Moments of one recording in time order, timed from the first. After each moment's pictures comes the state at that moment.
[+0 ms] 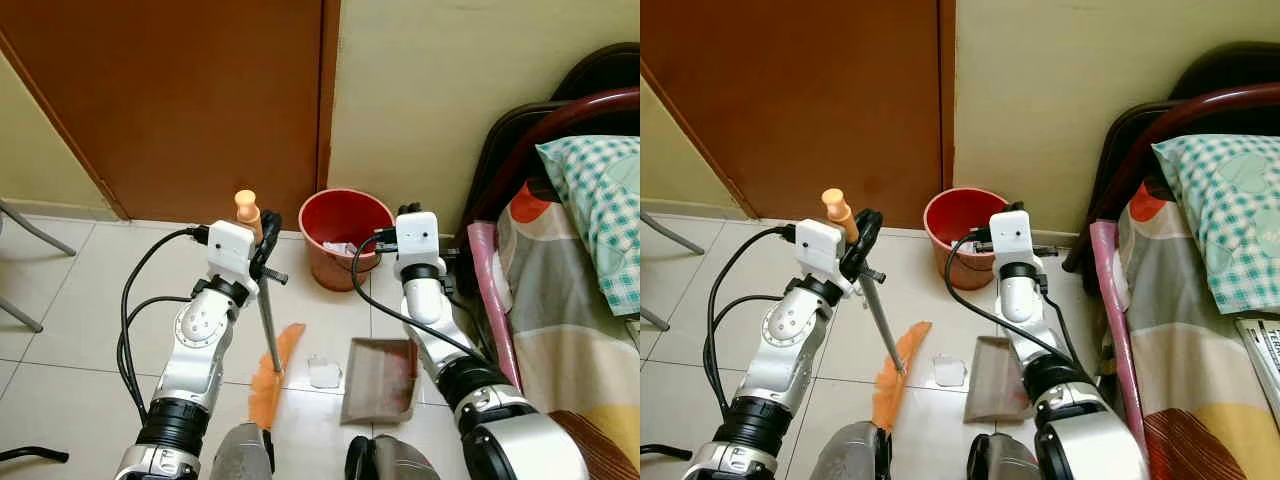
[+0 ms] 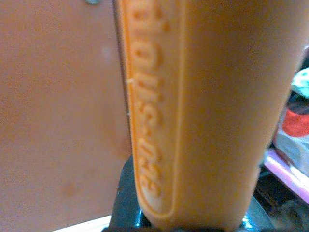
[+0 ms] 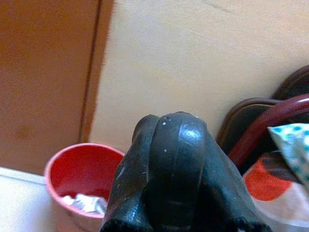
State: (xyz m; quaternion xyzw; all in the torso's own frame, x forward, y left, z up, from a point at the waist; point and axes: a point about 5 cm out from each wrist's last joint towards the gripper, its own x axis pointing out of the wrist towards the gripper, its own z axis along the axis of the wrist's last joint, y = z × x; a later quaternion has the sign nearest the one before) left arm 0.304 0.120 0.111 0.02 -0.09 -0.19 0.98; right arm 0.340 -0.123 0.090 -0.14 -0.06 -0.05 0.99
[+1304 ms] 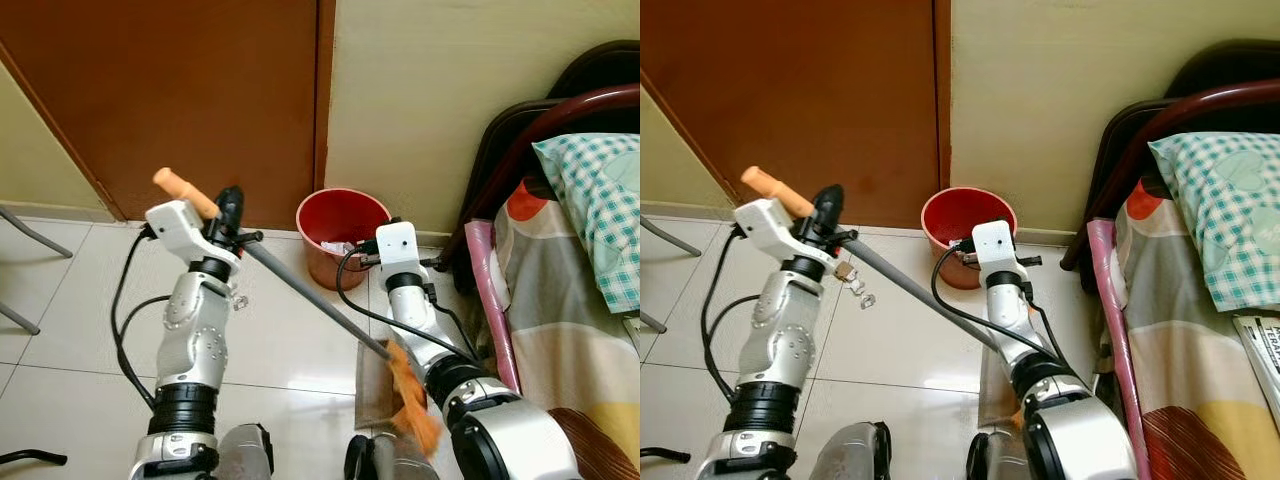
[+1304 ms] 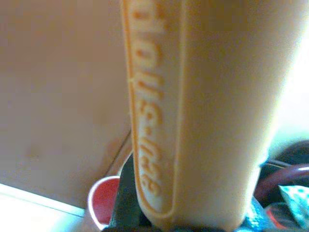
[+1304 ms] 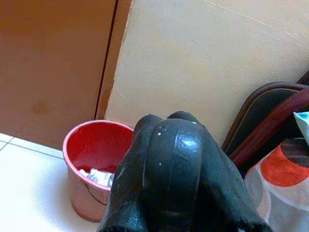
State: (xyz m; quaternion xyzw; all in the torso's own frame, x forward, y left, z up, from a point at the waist) left arm 0.320 0.151 0.133 -0.25 -0.09 -0.08 0.96; right arm 0.338 -0.099 0.073 -0.14 -0.01 -0.01 0.99
